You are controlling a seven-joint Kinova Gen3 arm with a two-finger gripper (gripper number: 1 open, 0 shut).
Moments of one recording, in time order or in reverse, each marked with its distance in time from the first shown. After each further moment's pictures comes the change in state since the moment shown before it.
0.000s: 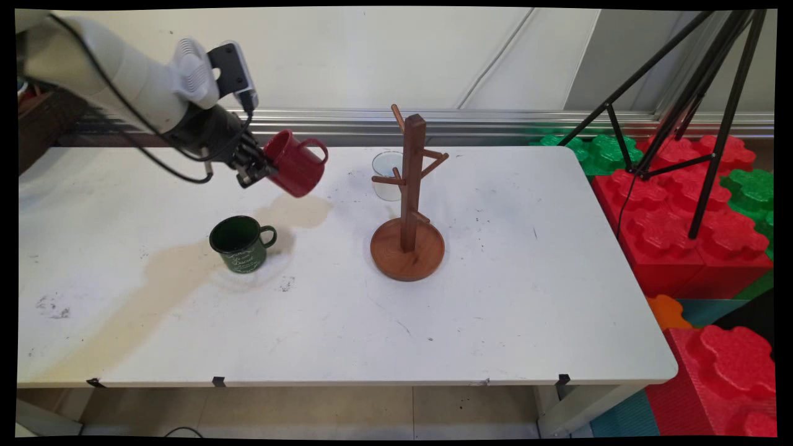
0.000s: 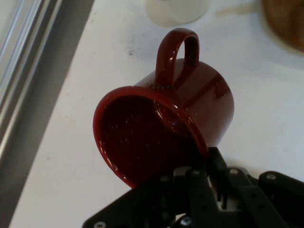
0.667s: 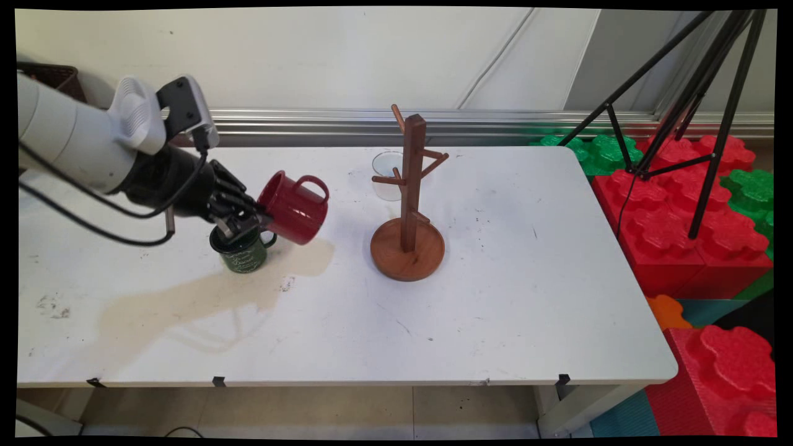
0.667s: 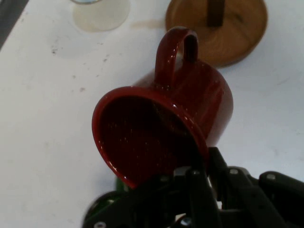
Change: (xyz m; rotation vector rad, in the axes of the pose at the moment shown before) arm -0.036 0.074 -0.050 -0.114 0.090 -0.112
